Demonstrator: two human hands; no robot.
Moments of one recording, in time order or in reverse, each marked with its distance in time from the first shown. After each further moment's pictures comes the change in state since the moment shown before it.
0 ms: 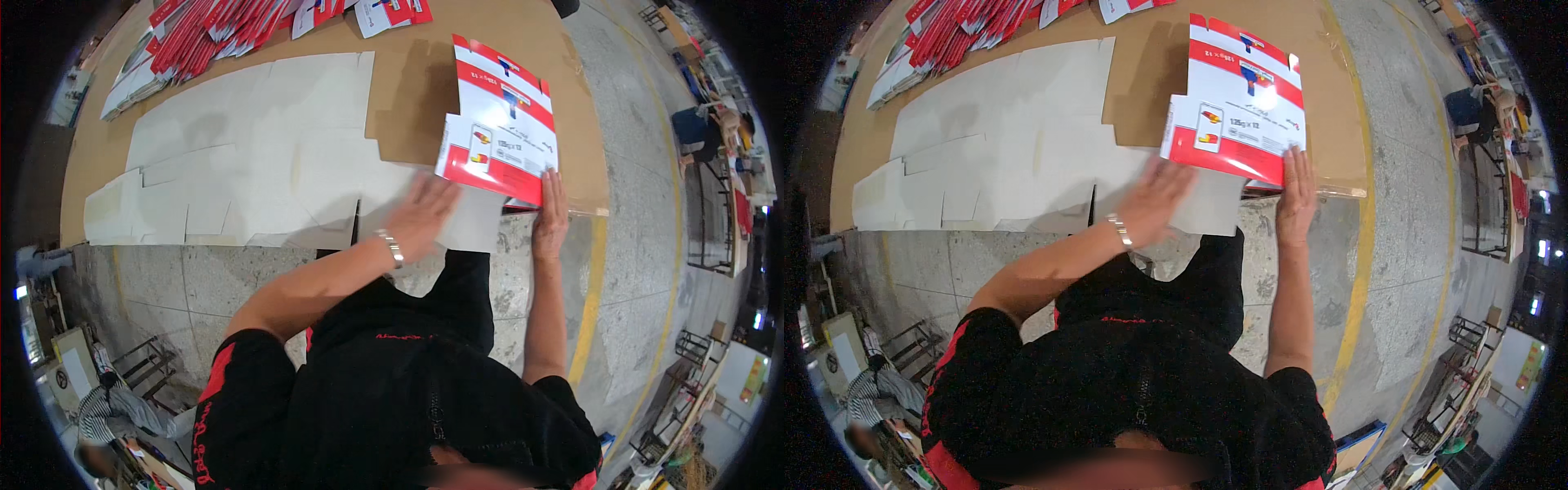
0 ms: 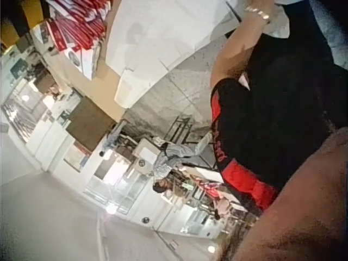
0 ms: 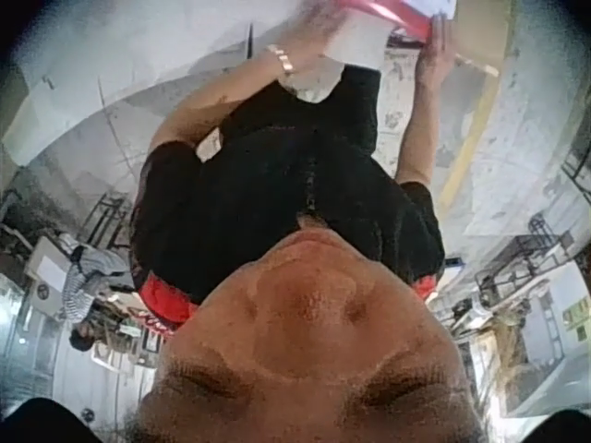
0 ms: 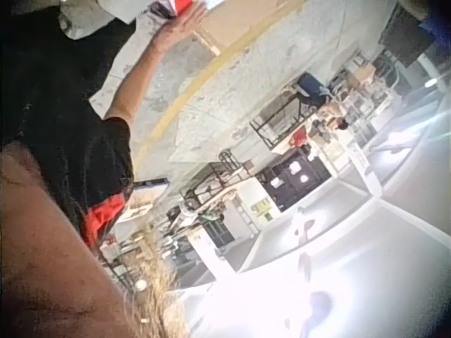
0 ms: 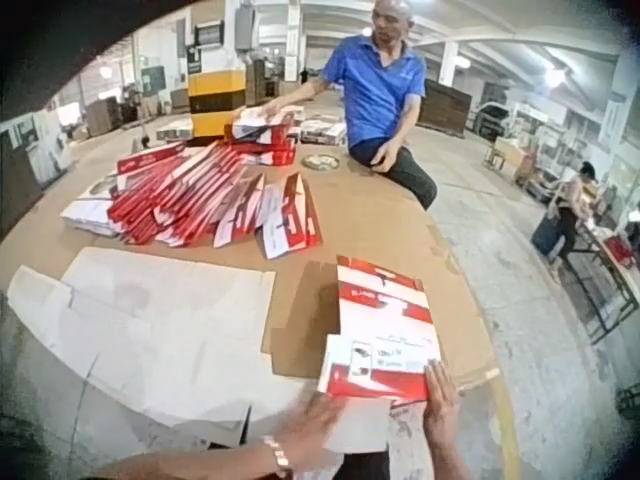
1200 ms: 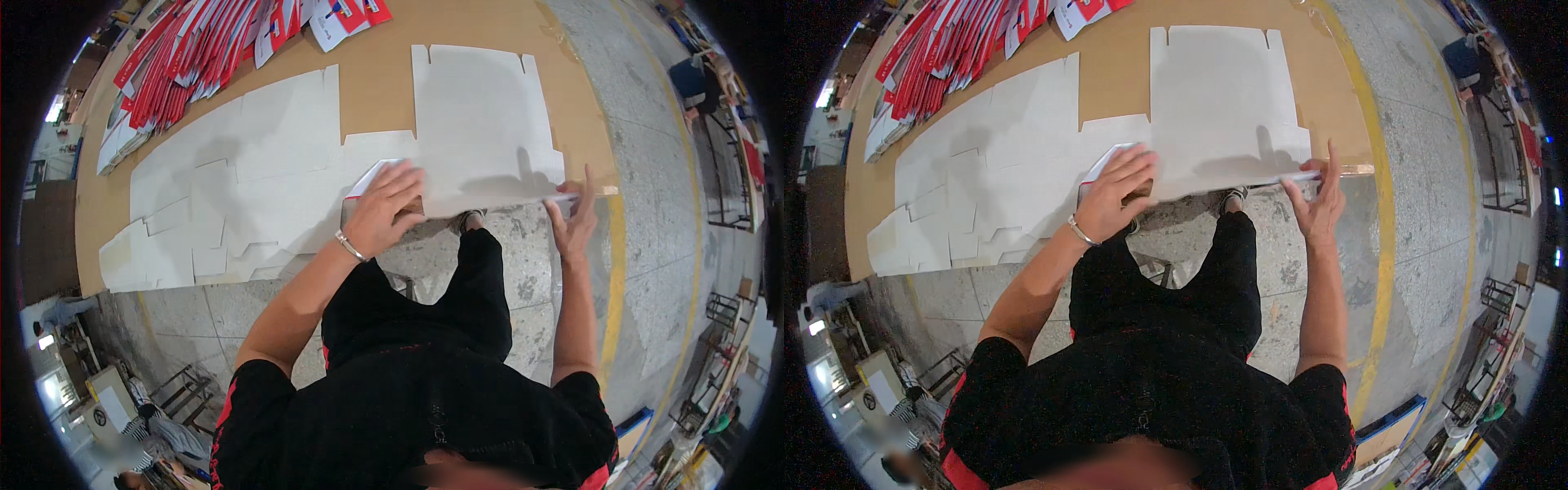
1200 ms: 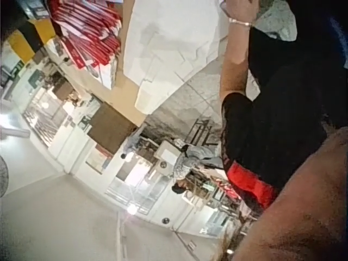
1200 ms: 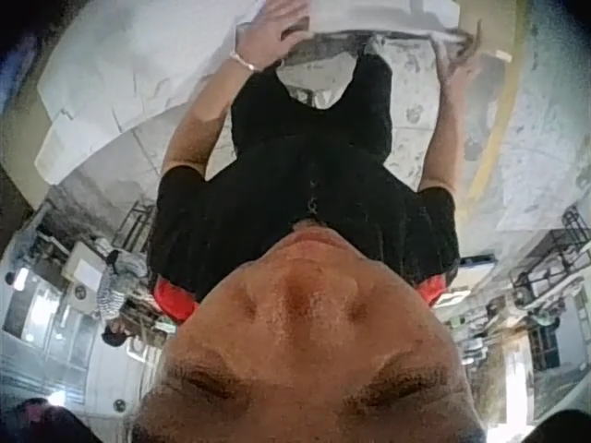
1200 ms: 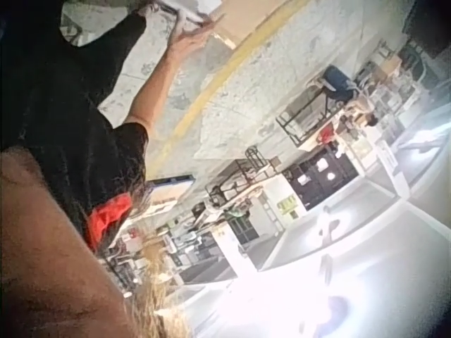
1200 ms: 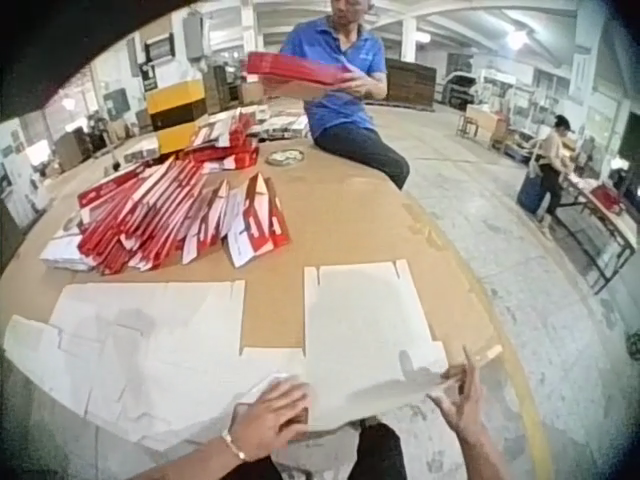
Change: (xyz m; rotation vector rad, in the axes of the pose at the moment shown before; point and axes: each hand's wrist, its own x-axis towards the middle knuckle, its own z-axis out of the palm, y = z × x) left_hand -0.002 -0.049 -0.013 -0.376 0.432 0.041; right_hand -0.010 0.012 -0.036 0.244 -0.007 0.385
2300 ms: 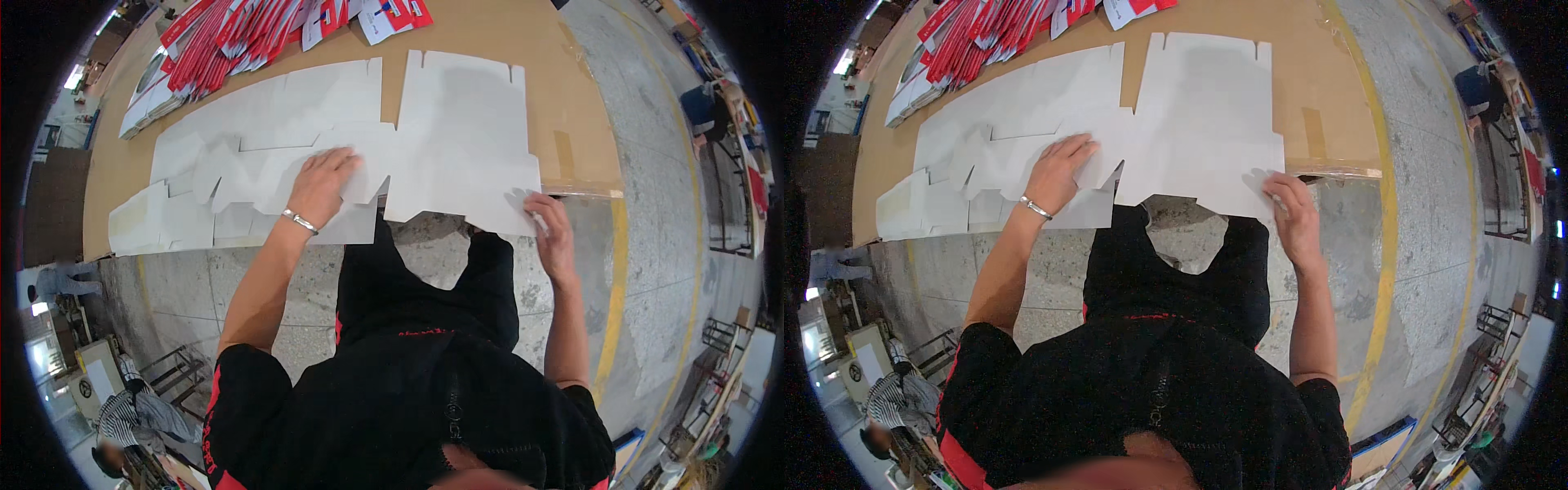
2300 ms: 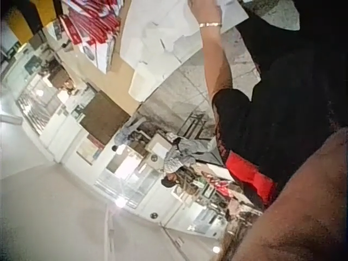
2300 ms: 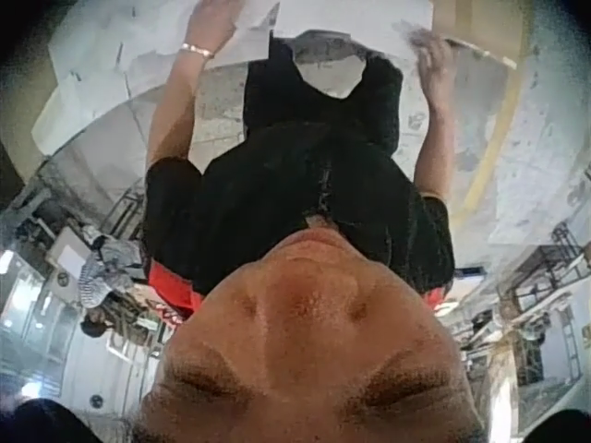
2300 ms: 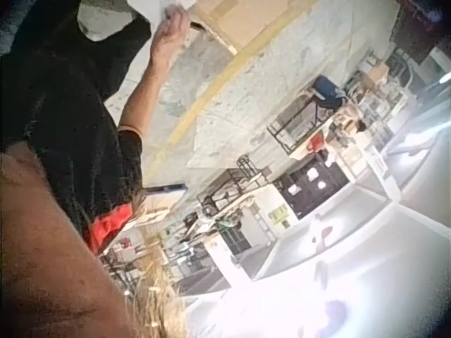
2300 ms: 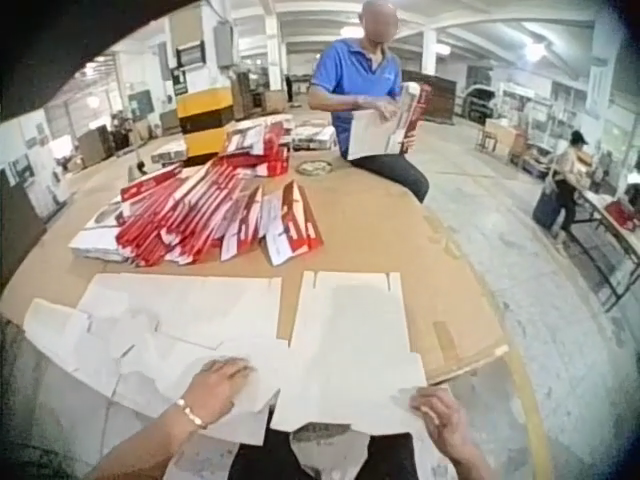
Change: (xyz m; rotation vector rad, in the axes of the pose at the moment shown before) left_hand -0.076 -0.031 -0.107 0.504 -0.135 -0.250; right_hand -0.029 -0.091 0.002 0.112 -0.240 -0.177
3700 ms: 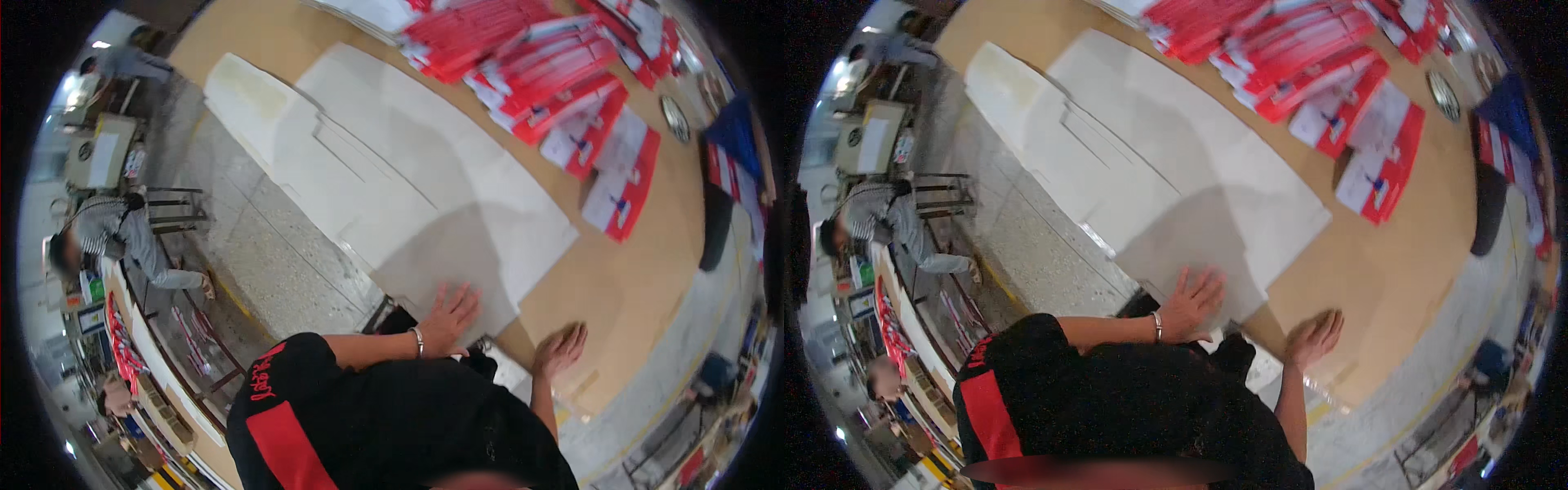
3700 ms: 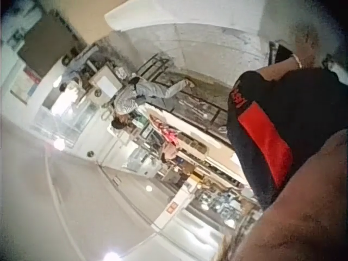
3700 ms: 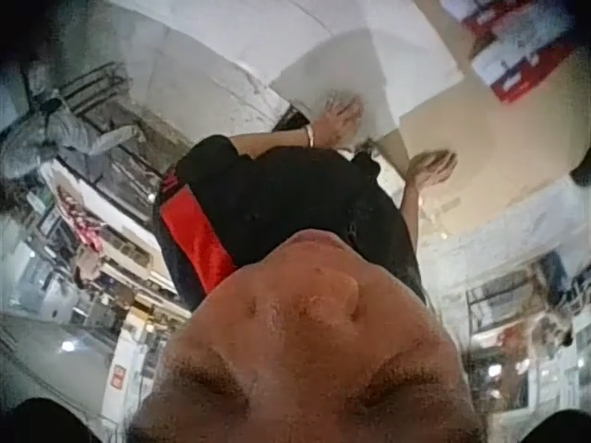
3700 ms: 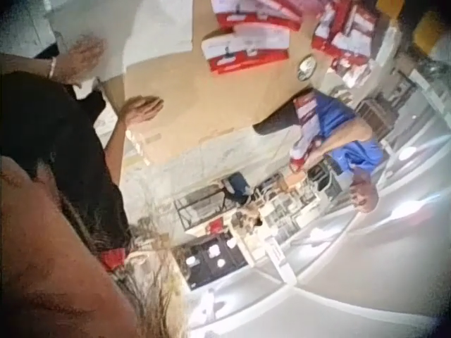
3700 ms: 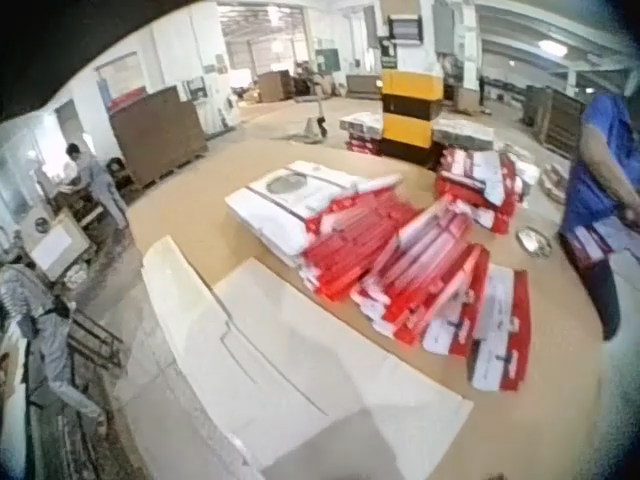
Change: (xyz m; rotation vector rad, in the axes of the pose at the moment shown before) left_hand -0.031 0.047 0.012 -0.406 -0.103 -0.386; right_hand 0.124 0.037 0.118 -0.514 -0.195 -0.006
